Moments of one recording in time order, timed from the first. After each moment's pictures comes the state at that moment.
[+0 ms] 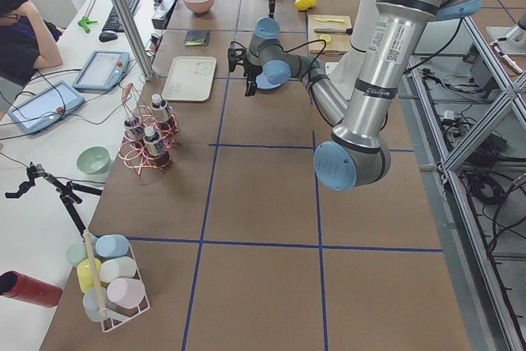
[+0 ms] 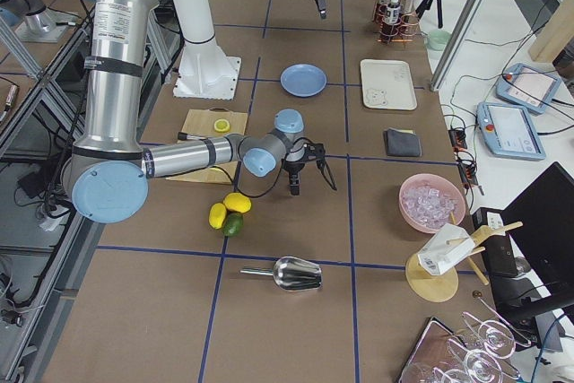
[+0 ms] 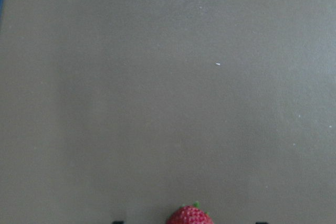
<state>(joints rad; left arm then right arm) -0.71 -1.91 -1.97 -1.83 -1.87 -1.32 0.80 -1.71 1.78 -1.02 2.00 0.88</state>
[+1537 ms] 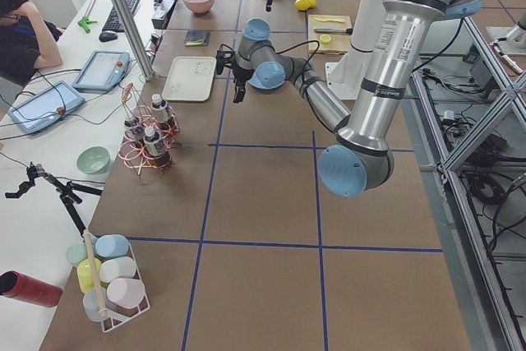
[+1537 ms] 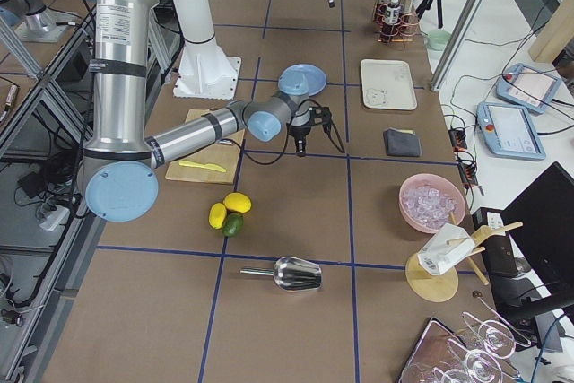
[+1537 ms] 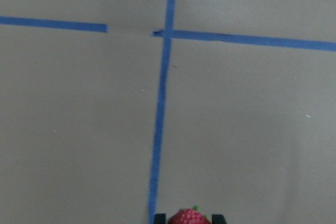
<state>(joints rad) -0.86 -1.86 -1.97 -1.79 -1.92 -1.09 0.84 -1.57 2.01 -1.30 2.05 0.88</state>
